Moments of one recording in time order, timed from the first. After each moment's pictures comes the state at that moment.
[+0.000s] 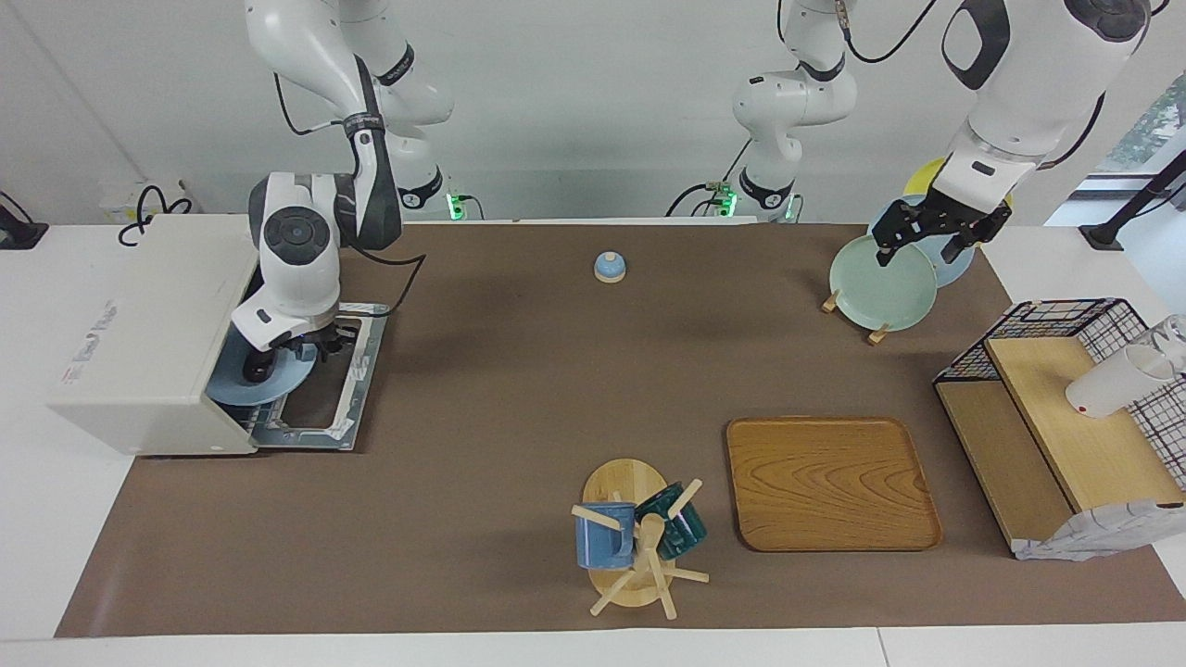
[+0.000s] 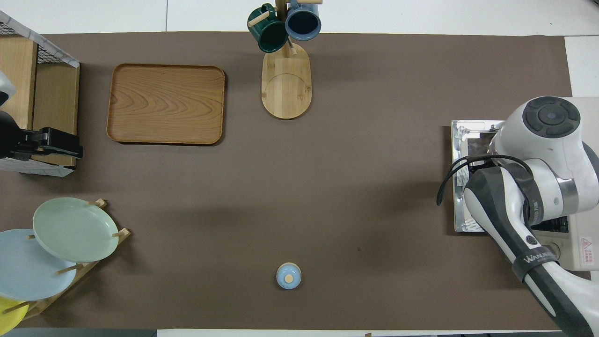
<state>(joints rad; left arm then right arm) 0.05 -0.04 -0.12 -1.67 0.00 1.60 -0.04 -0.05 0.10 0.08 -2.07 -0.31 2.03 0.19</state>
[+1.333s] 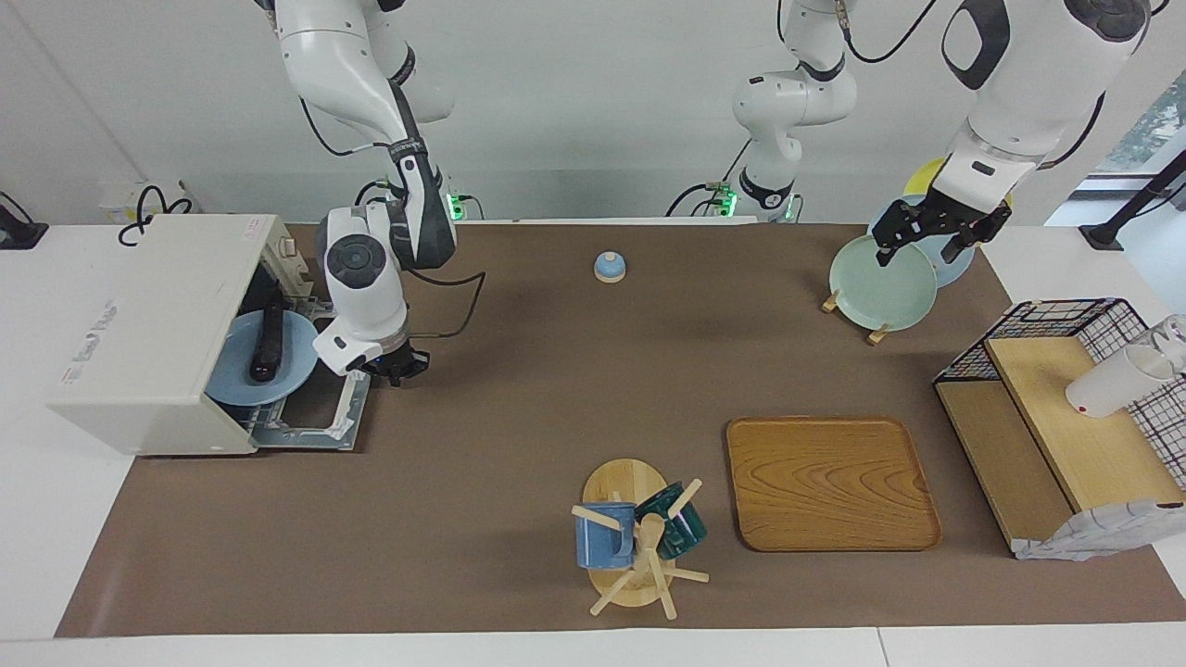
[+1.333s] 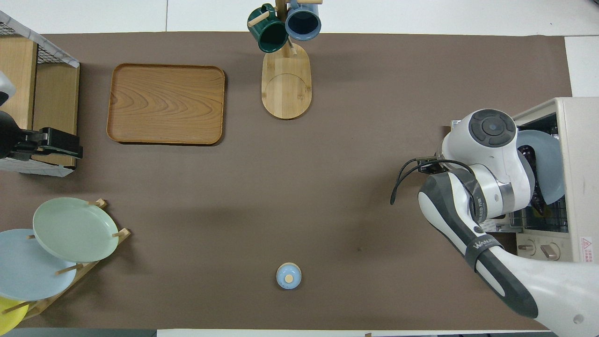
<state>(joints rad) 0.05 -0.04 -0.12 -1.67 0.00 1.60 -0.04 0.05 0.22 0.07 -2.12 -0.21 2.22 0.26</state>
